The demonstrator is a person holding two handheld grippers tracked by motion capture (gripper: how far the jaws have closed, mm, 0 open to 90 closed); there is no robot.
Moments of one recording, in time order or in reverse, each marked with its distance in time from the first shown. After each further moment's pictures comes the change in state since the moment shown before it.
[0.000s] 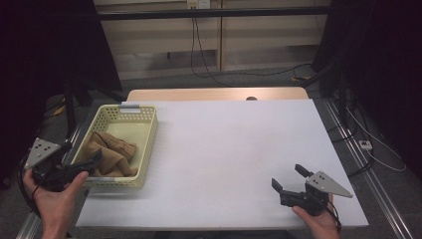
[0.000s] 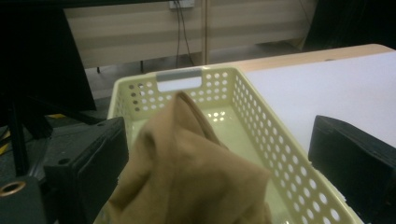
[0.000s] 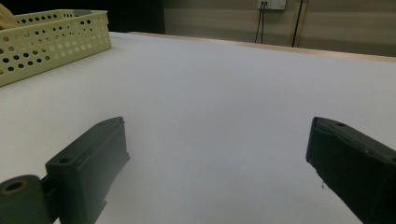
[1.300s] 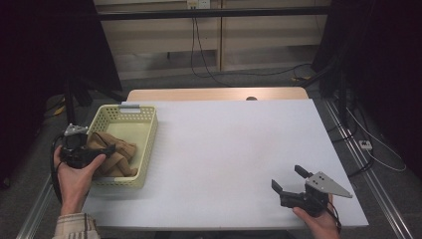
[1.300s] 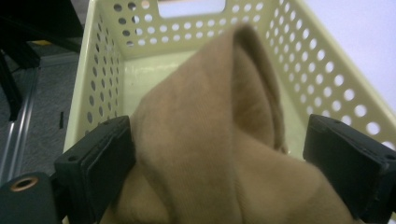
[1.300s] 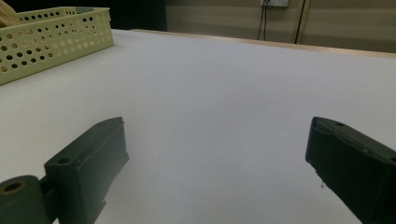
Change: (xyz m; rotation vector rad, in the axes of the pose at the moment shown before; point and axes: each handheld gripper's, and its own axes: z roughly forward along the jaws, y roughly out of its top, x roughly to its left) left arm 0.018 -0.014 0.086 0.360 -0.008 -0.037; right arm 0.000 -0.001 -0.001 0.009 0.009 -0.002
